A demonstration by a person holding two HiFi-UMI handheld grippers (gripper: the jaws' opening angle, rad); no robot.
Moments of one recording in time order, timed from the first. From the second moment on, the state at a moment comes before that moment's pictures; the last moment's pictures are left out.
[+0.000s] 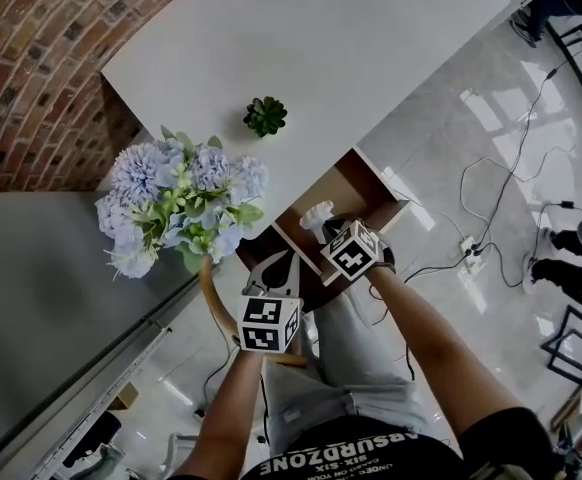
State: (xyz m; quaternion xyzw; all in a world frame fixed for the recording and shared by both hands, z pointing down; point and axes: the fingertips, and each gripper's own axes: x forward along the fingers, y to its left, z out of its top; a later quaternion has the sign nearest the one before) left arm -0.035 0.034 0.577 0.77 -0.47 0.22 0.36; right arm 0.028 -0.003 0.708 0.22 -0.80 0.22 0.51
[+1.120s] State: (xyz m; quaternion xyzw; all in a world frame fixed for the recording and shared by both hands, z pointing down) left arm -0.043 0.023 0.591 0.76 -0.48 0.23 0.37; right arm 0.016 -0.014 0.738 0.16 -0.80 0.18 0.55
